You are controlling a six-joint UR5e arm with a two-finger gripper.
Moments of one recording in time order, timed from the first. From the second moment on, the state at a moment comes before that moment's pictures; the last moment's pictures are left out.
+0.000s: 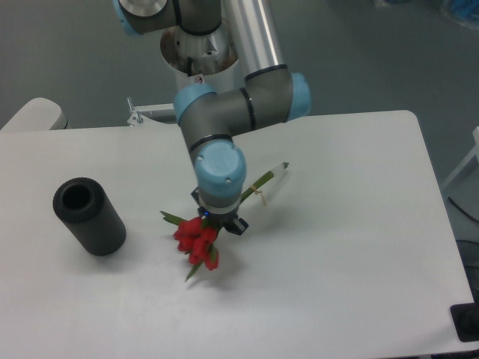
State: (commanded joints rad) arm 2.29 -1.98 -1.72 -1.15 1.58 1.00
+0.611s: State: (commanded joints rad) arm 2.29 -1.99 -1.71 -1.09 1.58 1.02
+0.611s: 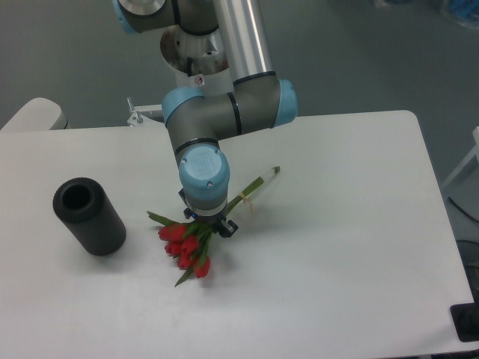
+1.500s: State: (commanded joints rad) arm 2.46 -2.14 -1.43 -1.10 1.59 1.54
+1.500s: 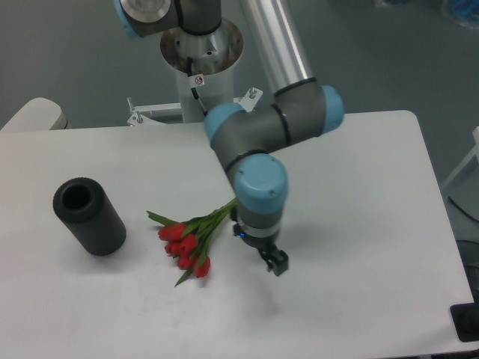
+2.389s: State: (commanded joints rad) arm 2.48 -2.22 -1.28 -1.18 1.59 1.62
